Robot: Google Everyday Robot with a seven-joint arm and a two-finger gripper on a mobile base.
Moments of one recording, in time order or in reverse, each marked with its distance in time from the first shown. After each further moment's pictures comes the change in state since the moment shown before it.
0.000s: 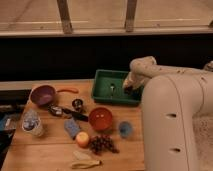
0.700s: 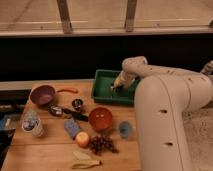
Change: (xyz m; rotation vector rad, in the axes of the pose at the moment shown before) arm 0.008 0.069 0.009 -0.107 0.005 -0.122
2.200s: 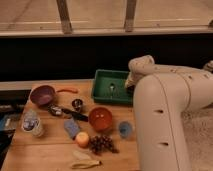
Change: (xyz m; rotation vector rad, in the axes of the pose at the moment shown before) arm -0.006 -0.068 -0.009 0.173 0.007 0.108
